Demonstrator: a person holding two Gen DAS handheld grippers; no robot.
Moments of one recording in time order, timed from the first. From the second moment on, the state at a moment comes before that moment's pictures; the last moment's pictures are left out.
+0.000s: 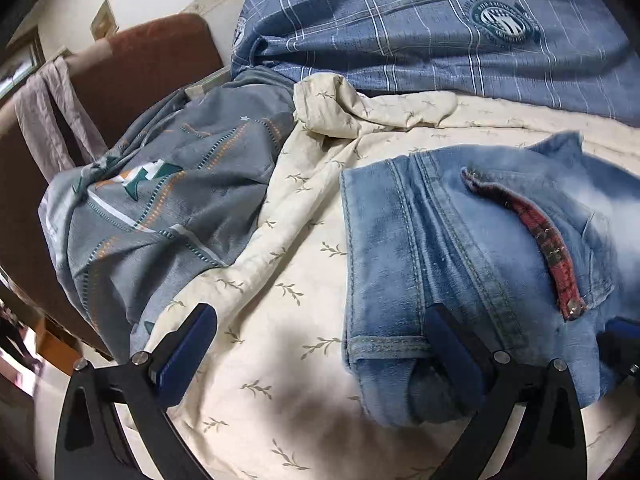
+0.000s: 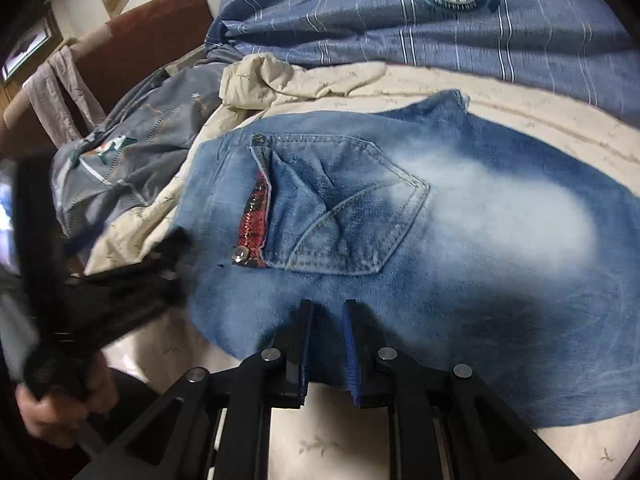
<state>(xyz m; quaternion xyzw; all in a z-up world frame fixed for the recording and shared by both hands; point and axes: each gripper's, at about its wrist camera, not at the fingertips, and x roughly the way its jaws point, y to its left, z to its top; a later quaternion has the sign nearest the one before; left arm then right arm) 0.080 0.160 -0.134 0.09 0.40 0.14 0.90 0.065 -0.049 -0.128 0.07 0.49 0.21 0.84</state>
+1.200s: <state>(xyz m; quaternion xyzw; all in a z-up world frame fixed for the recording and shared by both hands) 0.085 0.055 -0.125 0.09 0.39 0.04 0.92 0.091 -0.359 -0.100 0.20 0.43 -0.14 0.87</state>
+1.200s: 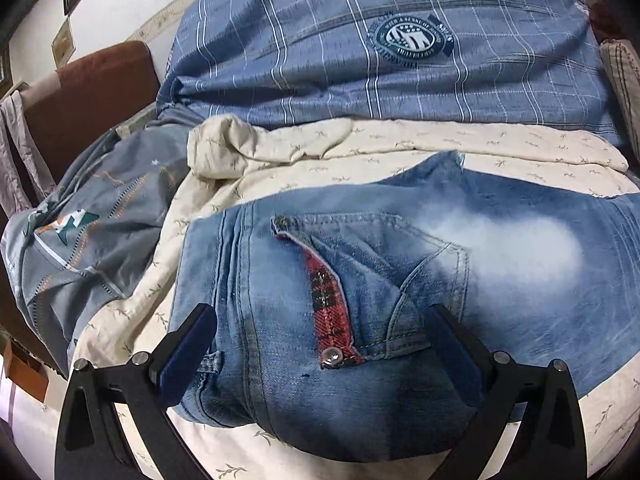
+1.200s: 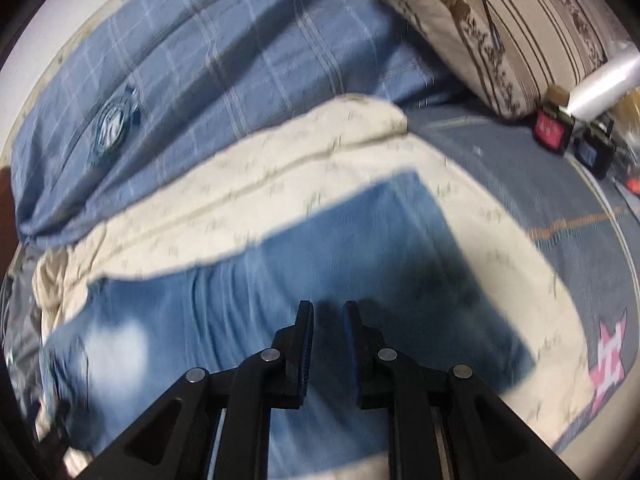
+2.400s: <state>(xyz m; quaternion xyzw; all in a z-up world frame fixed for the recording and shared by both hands) -0.004 0.126 0.018 0.01 0.24 0.11 0.97 -0.017 -0.266 -0.041 0.13 0.24 -0.01 0.96</state>
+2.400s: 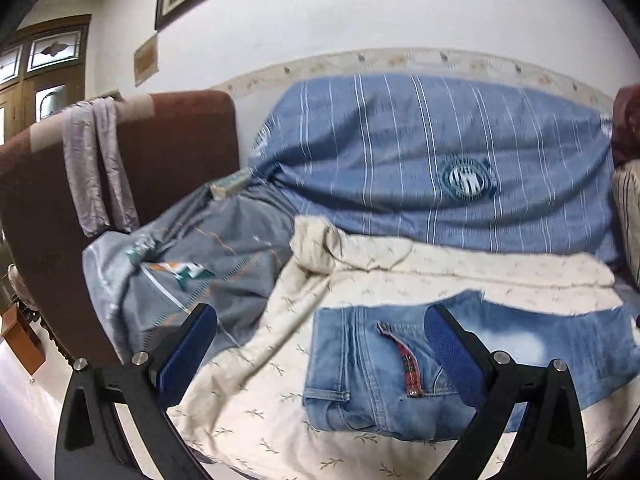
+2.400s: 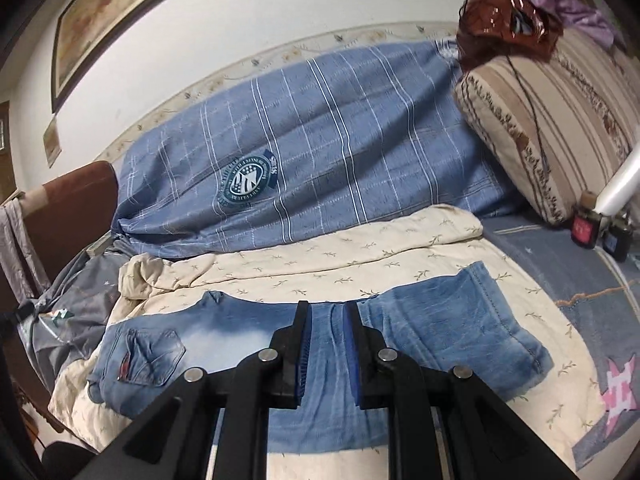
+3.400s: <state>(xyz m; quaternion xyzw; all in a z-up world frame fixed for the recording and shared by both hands) -0.035 0.132 0.047 0.00 0.22 0.12 0.97 -0.047 -0.289 -0.049 0.13 0.24 -0.05 0.96</state>
